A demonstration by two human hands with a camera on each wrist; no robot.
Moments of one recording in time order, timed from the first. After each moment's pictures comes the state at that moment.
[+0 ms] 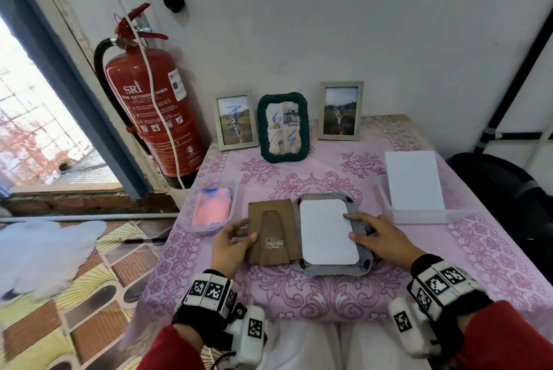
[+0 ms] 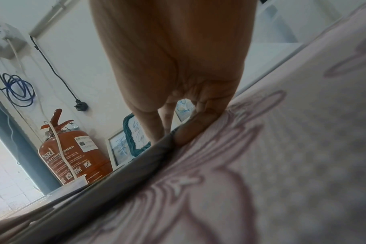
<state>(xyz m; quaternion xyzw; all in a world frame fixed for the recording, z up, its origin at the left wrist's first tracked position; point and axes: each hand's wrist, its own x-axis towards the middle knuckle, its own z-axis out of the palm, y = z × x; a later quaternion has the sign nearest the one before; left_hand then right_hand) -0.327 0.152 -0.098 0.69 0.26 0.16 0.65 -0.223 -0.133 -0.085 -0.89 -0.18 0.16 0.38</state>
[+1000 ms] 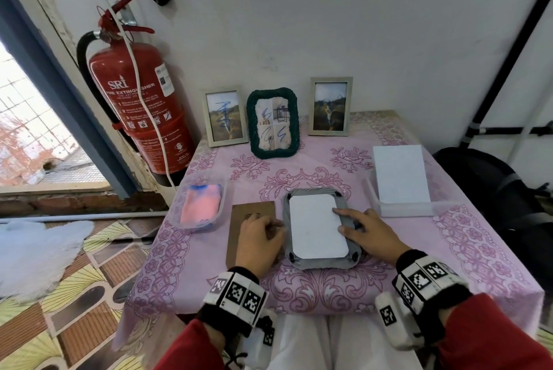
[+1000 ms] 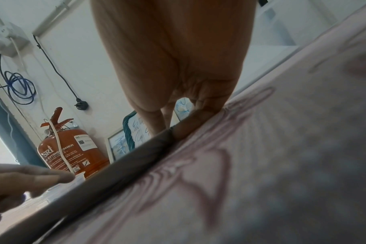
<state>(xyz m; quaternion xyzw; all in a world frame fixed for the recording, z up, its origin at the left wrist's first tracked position) -0.319 0.089 -0.073 0.91 0.14 0.13 0.37 -0.225 -0.132 -0.090 -0.90 -0.18 0.14 0.37</state>
